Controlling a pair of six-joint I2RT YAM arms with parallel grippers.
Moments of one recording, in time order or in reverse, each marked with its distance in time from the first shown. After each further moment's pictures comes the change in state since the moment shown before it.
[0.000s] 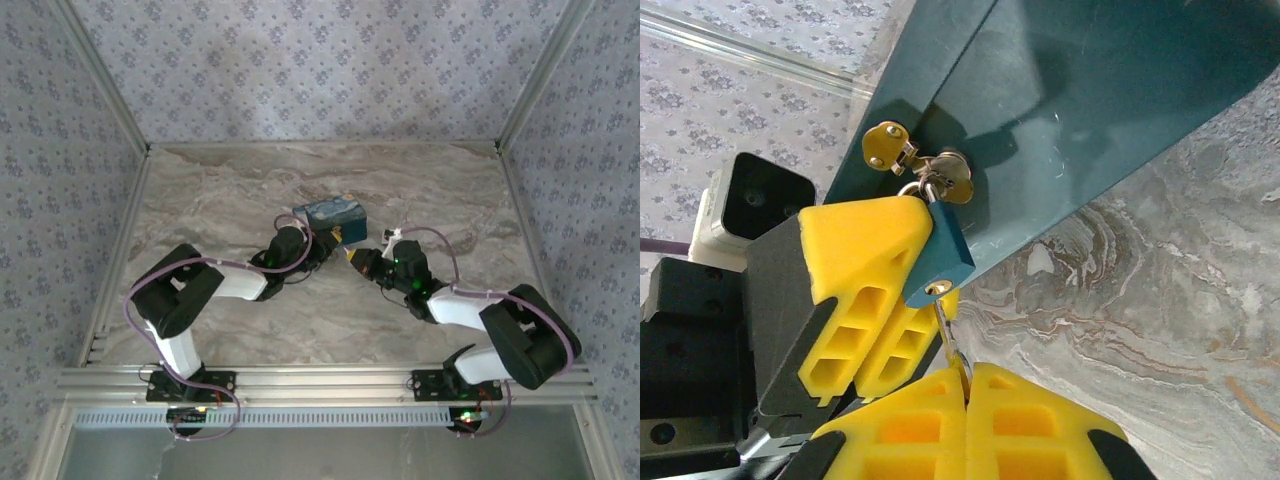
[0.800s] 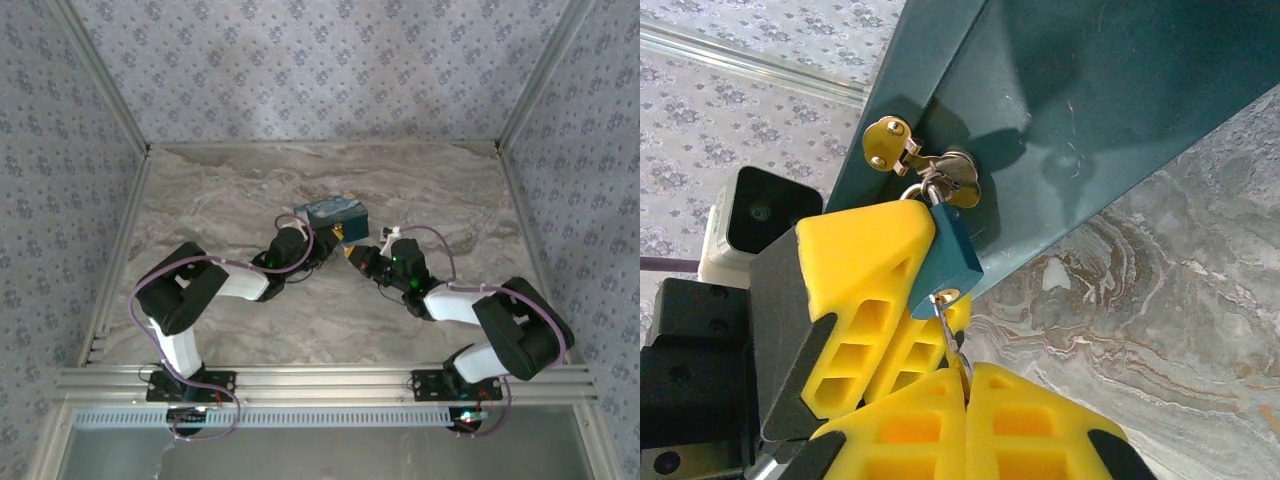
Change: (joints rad) left arm -0.001 0.028 0.000 0.073 -0.008 -0.007; right arm -0.003 0.047 0.017 0.057 0.000 0.037
